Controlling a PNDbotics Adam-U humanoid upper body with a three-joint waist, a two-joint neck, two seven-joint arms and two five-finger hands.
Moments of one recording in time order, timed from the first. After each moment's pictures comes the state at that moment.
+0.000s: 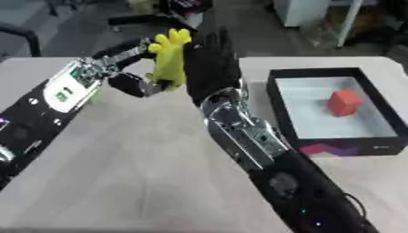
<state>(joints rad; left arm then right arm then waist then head) -0.92 0.42 -0.41 -1.03 -0.18 -0.46 -0.41 -0.78 -0.10 0.63 -1.71 1.81 0.27 0.76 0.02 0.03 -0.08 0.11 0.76</state>
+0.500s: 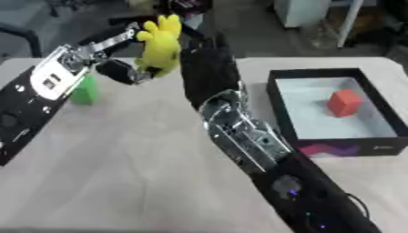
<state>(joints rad) -0.94 0.45 -0.40 -1.02 -0.20 -0.50 -0.39 -0.78 -0.11 0.64 -1.73 1.79 0.26 0.79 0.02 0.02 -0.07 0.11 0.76</state>
